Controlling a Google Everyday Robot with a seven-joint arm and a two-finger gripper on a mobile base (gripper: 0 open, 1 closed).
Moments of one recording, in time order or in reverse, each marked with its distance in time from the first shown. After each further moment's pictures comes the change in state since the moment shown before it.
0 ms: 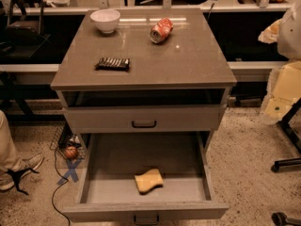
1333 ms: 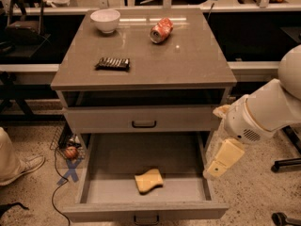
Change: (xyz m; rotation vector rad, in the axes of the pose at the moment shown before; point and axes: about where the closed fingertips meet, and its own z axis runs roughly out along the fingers) arm -0.017 0.083 0.171 -0.220 -0.255 0.152
